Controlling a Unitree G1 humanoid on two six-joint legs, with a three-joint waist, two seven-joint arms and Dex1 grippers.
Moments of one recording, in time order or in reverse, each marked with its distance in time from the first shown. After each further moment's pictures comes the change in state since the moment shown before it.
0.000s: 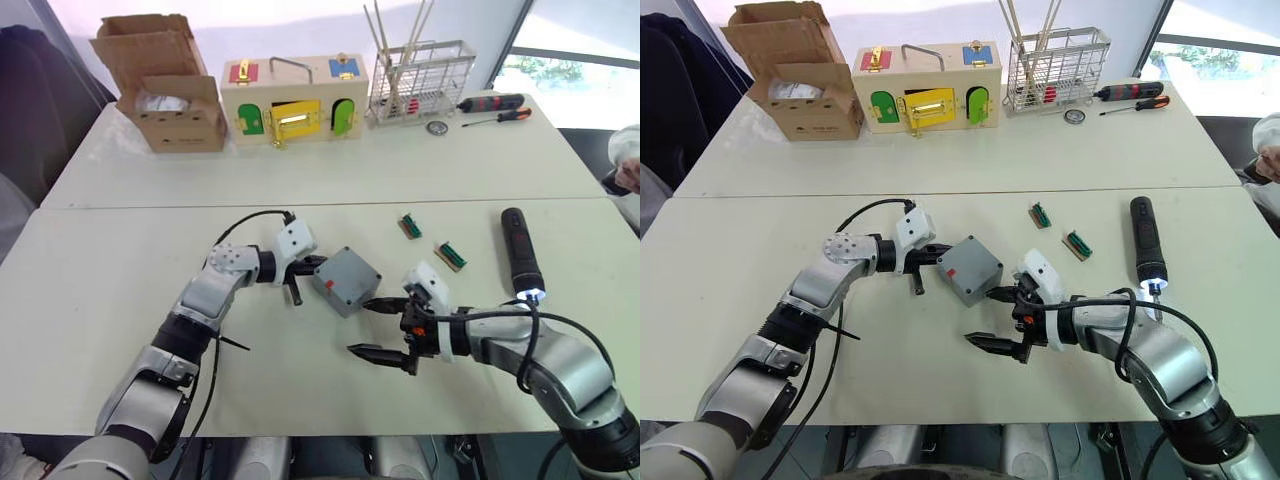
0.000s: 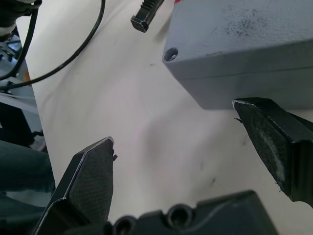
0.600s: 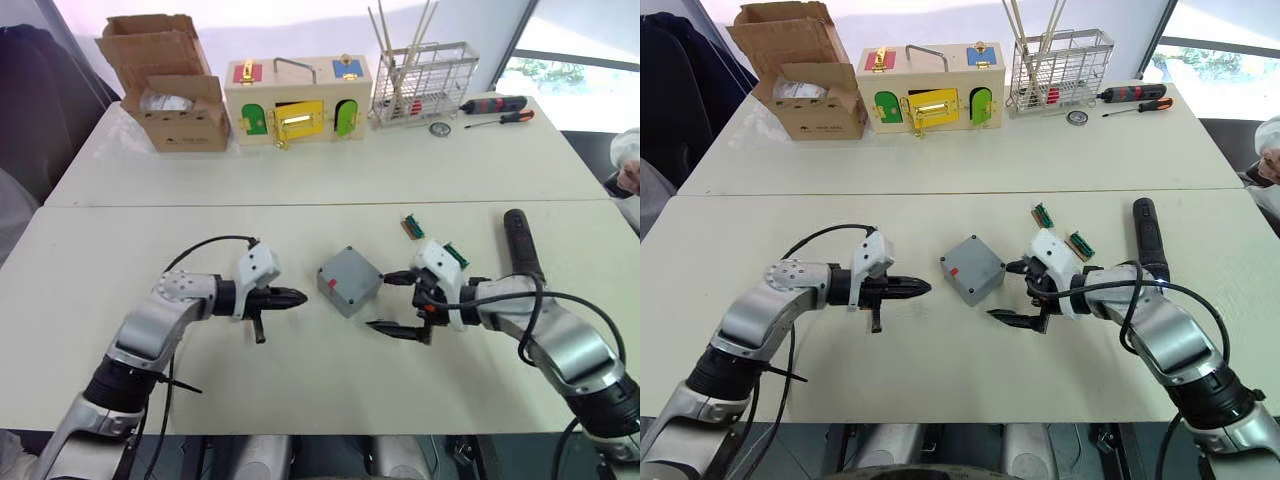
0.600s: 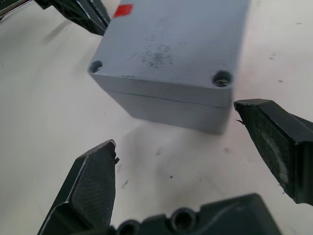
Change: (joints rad) left arm 0.259 0.174 0.082 -0.452 -0.205 0.355 -0.097; right arm -0.143 -0.044 0.110 0.236 -0.216 -0.301 0.136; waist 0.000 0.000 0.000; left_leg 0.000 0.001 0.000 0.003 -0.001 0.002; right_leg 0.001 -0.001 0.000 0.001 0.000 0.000
